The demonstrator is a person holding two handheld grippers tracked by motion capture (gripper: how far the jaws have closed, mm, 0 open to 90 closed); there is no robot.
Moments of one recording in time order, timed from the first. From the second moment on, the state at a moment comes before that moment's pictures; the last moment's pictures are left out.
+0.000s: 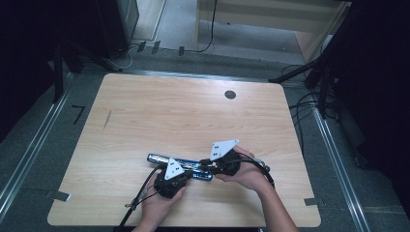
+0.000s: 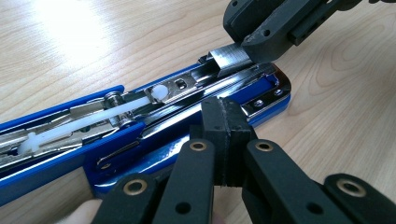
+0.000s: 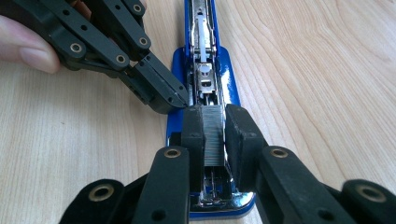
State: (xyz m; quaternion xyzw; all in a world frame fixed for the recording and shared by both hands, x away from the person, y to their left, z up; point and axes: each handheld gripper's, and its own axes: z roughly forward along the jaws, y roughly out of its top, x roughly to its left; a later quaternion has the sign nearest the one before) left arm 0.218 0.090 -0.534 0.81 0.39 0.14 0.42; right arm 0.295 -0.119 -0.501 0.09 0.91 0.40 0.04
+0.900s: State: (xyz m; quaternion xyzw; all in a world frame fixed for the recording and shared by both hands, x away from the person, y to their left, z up) left arm 0.218 0.090 -0.534 0.81 0.39 0.14 0.42; right arm 0.294 -0.121 -0.506 0.10 0.91 0.39 0.04
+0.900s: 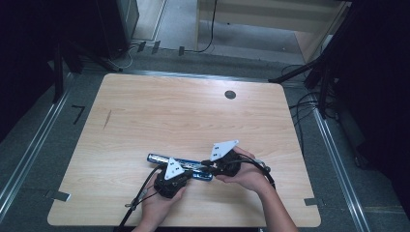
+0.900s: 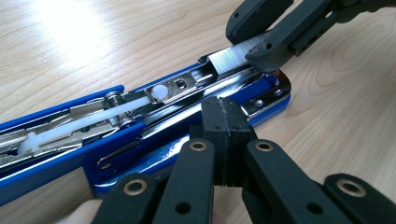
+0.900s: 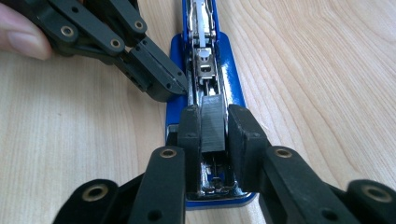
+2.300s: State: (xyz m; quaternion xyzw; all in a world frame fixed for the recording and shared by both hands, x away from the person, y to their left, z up) left arm 0.219 0.090 -0.534 0.81 0.39 0.14 0.42; right arm 0.296 -0.119 -0.499 0.12 0.90 0.41 0.02
